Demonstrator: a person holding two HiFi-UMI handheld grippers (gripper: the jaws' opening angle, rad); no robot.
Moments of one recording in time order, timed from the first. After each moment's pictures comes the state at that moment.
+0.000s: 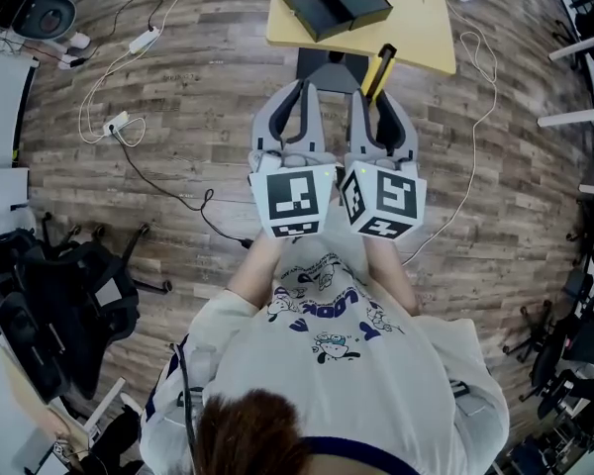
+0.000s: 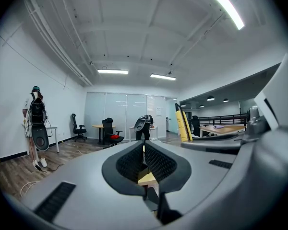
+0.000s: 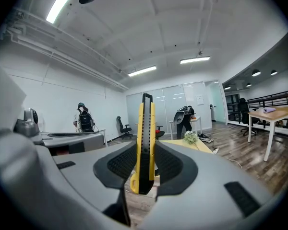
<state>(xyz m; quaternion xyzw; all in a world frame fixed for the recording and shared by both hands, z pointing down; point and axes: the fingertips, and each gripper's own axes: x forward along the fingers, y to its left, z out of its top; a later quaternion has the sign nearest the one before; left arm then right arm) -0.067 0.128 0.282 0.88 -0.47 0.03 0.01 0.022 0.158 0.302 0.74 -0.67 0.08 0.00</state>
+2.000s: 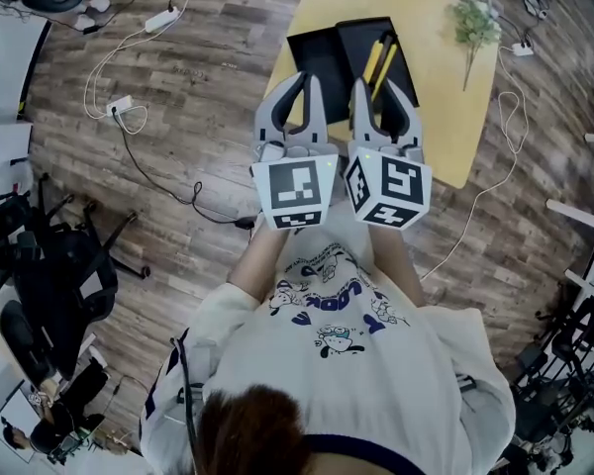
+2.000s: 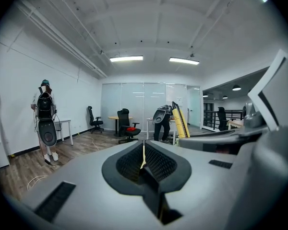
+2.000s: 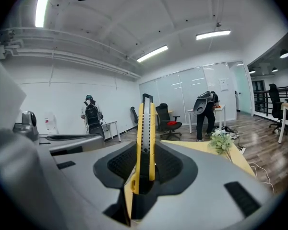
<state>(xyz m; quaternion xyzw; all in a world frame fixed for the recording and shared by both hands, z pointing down) 0.032 -0.157 0.316 0.82 -0.56 0.07 0.05 0.124 -0.152 0.334 0.64 -0.76 0.13 0.05</state>
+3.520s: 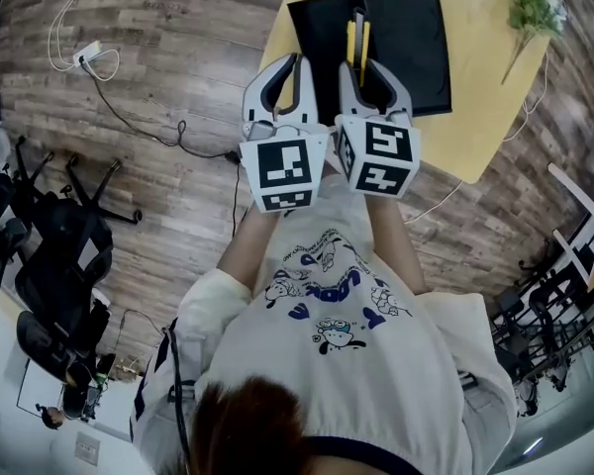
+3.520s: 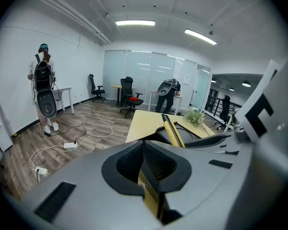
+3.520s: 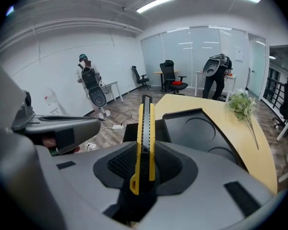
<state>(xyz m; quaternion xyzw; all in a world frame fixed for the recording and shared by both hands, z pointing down) 0.014 -0.234 0.464 0.79 -0.54 0.19 0.20 0.100 -0.222 0.507 0.57 -0.73 0.28 0.25</state>
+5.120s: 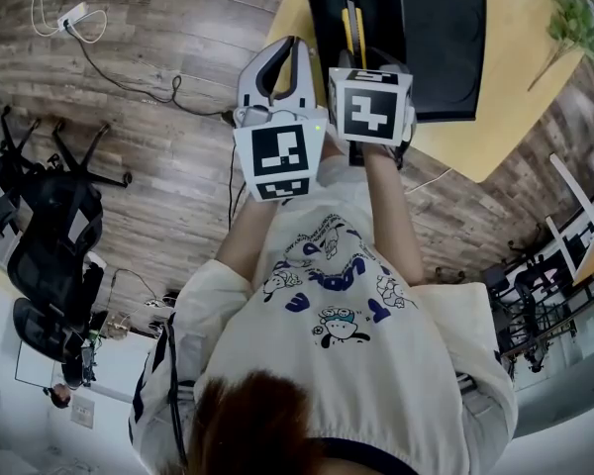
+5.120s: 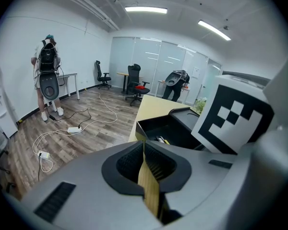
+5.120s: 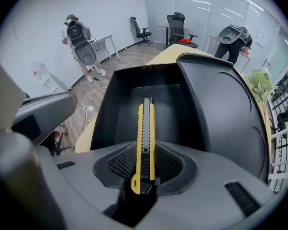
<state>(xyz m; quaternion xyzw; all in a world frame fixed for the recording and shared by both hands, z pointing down) -0.002 -0.240 0.528 0.76 -0.55 0.22 0.27 0.094 -0.215 0.609 0.48 -0.64 0.40 0.45</state>
